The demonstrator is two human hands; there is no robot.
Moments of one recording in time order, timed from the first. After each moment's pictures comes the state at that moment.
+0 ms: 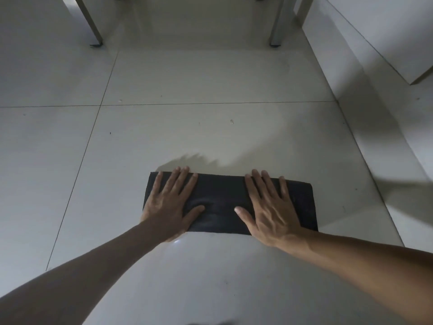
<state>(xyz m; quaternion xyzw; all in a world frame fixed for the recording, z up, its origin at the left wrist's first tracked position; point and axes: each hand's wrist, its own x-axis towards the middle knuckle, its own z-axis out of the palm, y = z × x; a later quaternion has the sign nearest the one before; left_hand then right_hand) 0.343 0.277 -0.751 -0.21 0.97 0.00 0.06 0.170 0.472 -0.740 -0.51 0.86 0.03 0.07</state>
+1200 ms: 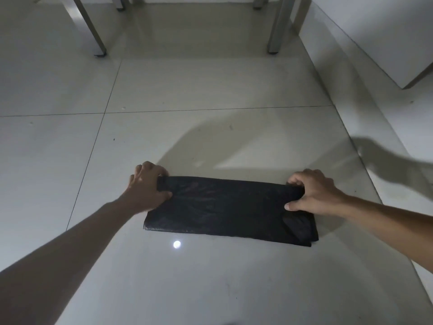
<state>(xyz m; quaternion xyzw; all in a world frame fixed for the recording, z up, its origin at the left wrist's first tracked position) 0.342 0.211 -0.717 -0.37 0.90 0.23 0.06 0.073 0.501 -0.696 -0.36 0.89 -0.04 0.26</state>
